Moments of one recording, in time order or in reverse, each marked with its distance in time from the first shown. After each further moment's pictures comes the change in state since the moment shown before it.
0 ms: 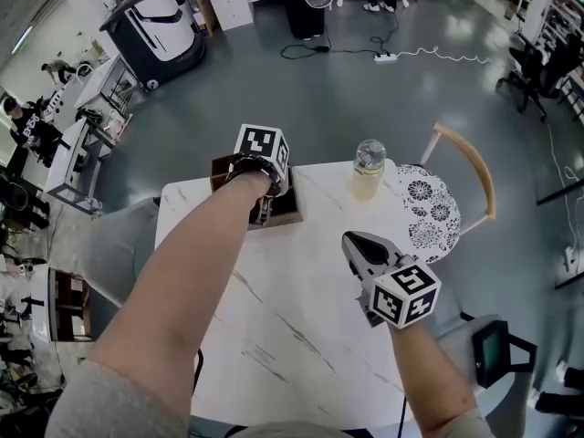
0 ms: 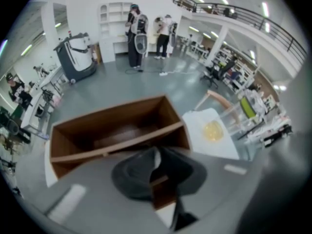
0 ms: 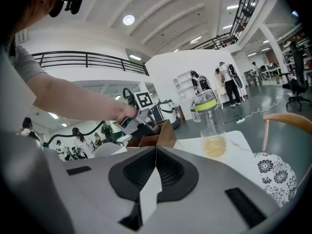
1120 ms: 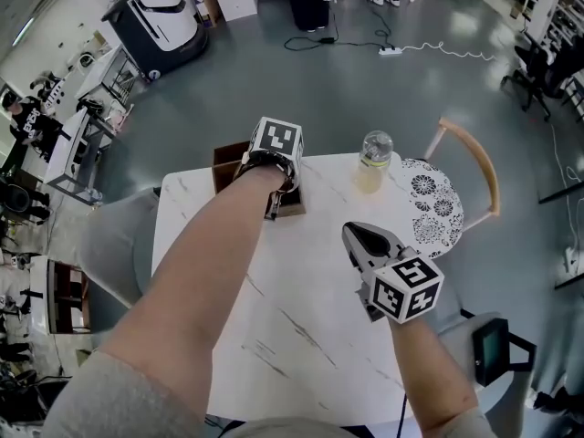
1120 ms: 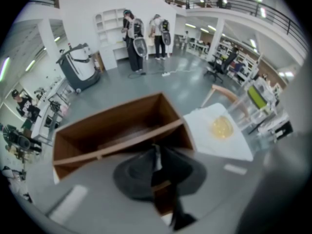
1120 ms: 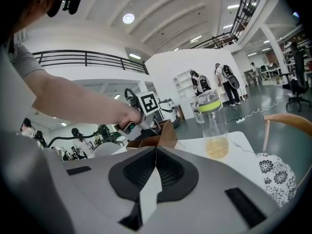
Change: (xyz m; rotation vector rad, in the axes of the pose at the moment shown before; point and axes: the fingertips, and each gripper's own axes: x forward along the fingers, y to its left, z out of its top) left arm 0.008 -0.003 -0.003 0.062 -0.004 0.103; right arm 0.008 0.003 0.004 -0.002 0.013 -0.006
